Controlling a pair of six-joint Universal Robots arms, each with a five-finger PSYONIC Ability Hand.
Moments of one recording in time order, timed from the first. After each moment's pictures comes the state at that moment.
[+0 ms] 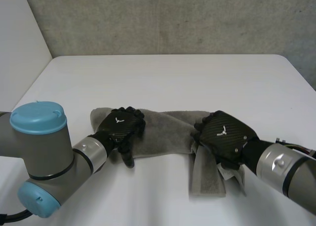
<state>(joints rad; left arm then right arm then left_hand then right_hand) 4.23 -2.00 -1.69 3.34 -1.32 3.35 1.89 -1.49 1.85 0.10 1.03 2.29 0.89 0.30 0.29 0.30 0.10 0.53 0.56 0.54 0.54 0.33</state>
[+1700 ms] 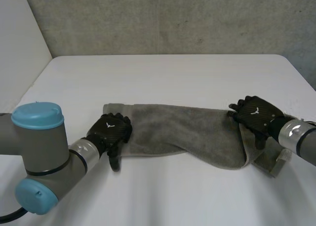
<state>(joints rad) 4.29 -2.05 -1.69 3.30 -1.37 3.50 1.61 -1.16 1.64 0.02 1.01 2.16 0.89 0.30 0.29 0.30 0.11 0.25 0.24 0.24 0.25 0.06</state>
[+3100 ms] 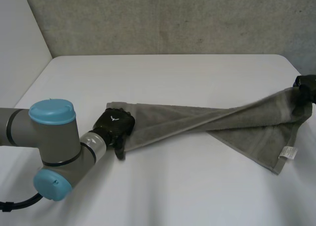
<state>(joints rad) 4.27 -2.17 -1.56 3.34 -1.41 3.50 1.45 -0.91 1.23 -0.04 1.39 2.93 0.89 0.48 0.46 0.47 0.27 1.32 1.32 1.34 1.34 1.16</state>
